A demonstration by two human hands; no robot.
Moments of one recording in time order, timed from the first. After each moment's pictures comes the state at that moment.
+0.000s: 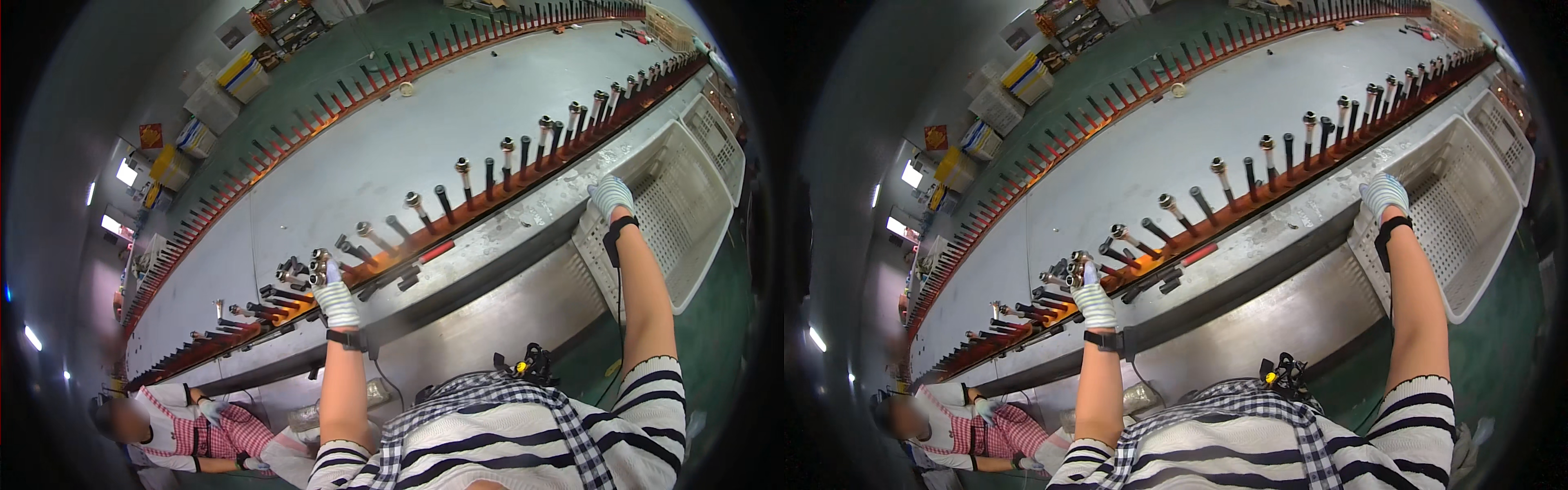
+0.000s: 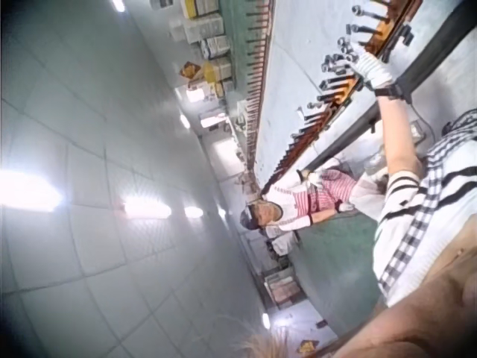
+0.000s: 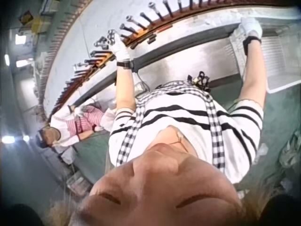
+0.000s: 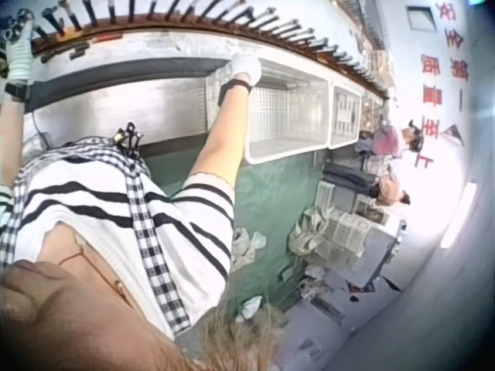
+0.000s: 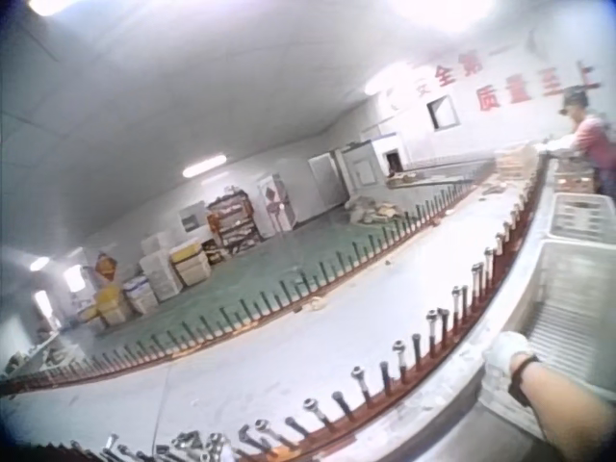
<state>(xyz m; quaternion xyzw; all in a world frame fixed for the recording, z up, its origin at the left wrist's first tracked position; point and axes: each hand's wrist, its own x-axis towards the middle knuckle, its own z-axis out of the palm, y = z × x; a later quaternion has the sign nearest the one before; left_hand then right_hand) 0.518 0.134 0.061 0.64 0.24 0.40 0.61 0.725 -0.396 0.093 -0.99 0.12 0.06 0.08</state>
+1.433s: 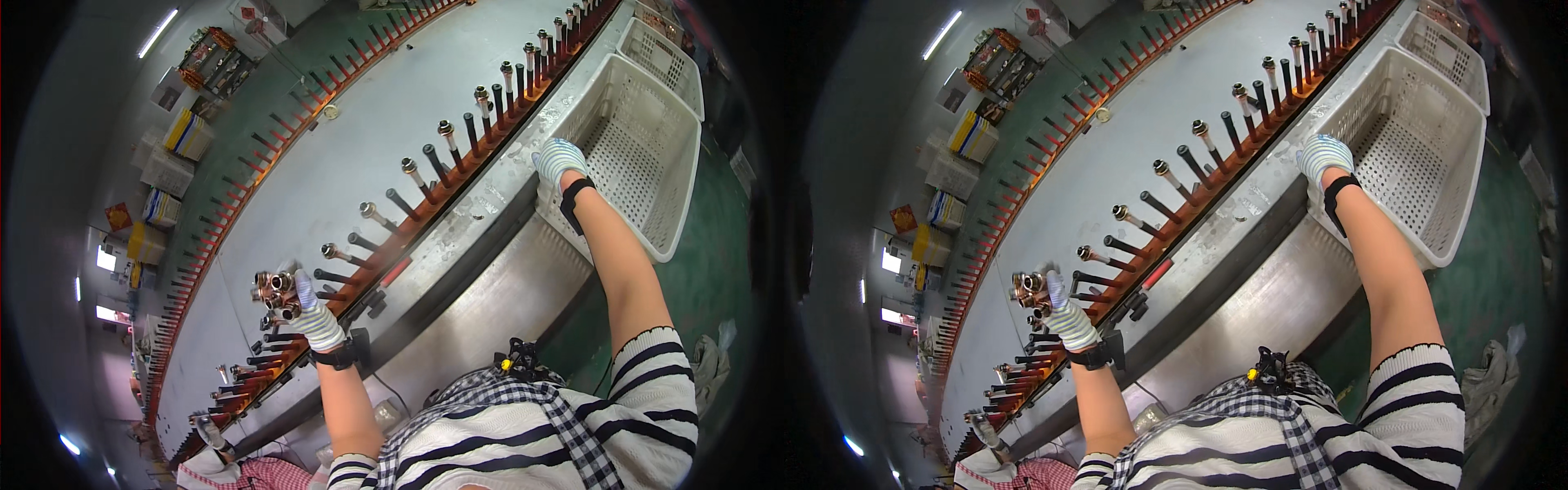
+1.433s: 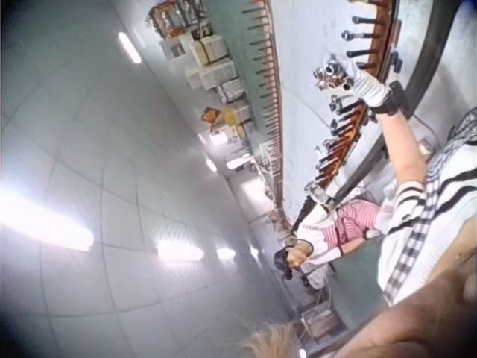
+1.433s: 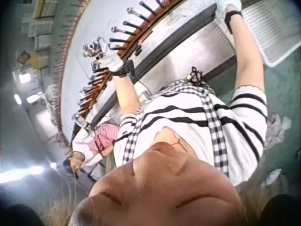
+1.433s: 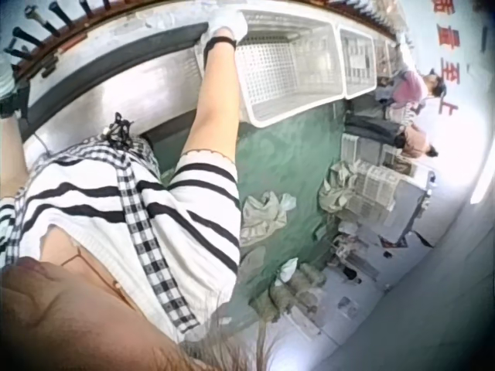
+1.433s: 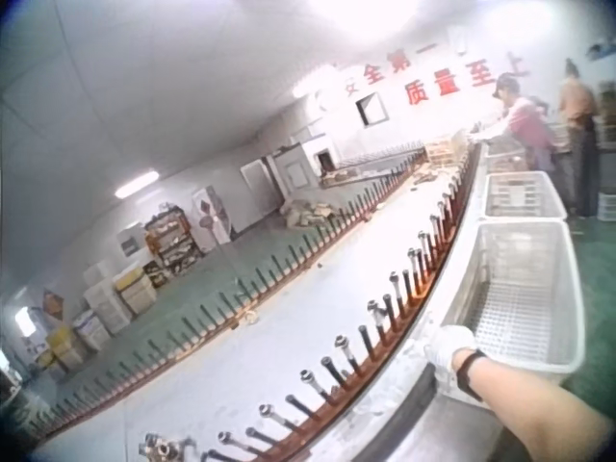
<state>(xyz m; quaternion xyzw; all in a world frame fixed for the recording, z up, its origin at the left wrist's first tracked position) 0.583 0.073 0.114 0.77 0.07 0.45 0.45 0.730 -0.404 0.100 -0.98 0.14 0.07 0.09</state>
